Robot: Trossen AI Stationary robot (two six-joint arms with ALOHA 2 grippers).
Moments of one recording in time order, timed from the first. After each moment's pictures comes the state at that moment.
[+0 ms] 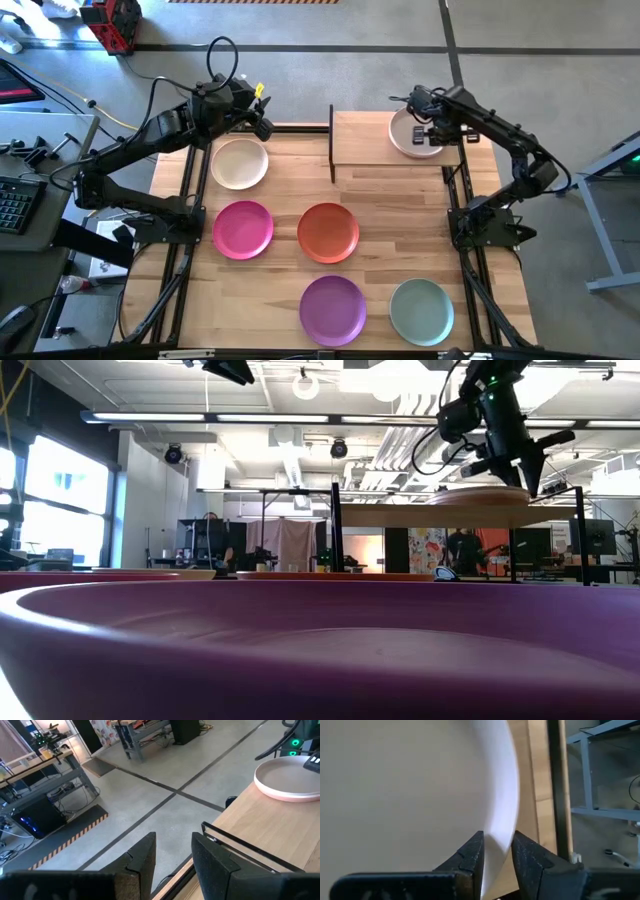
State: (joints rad) left arm 0.40 1.19 1.40 -0.56 -0.53 0.11; right arm -0.86 1.47 1.33 -1.50 0.39 0.86
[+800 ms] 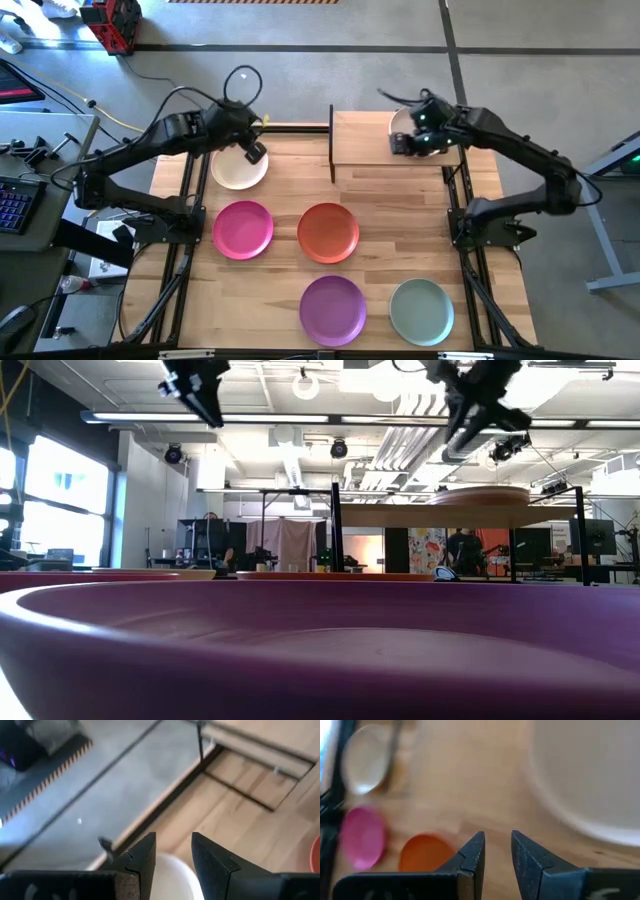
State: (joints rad) left arm 0.40 1.19 1.33 -0.96 -0.48 -0.10; right arm -0.54 1.22 1.33 -1.10 -0.04 0.84
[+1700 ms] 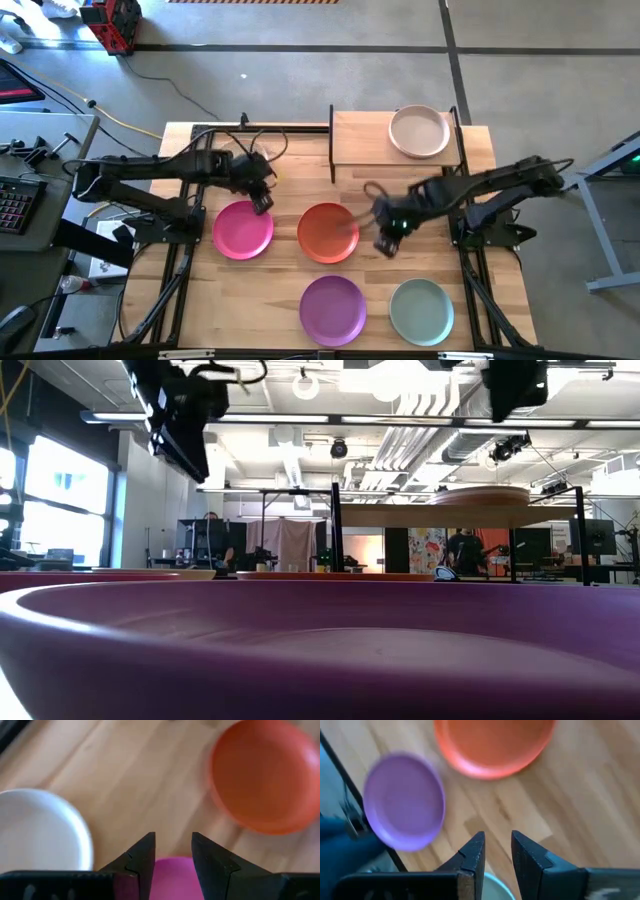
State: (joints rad) left arm 0.15 1.19 0.99 -0.84 -0.15 -0.37; right arm 0.23 1.41 1.33 -1.10 -0.06 0.84
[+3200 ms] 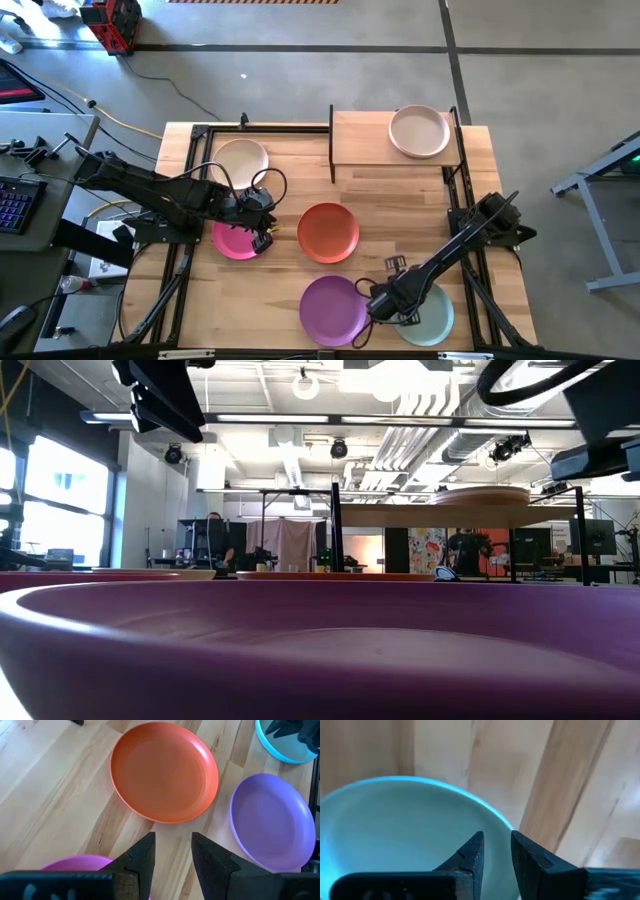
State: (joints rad) left arm -0.25 1.19 0.97 -0.69 -0.23 -0.65; right arm 0.67 1.92 1.33 -1.08 -0.05 0.49
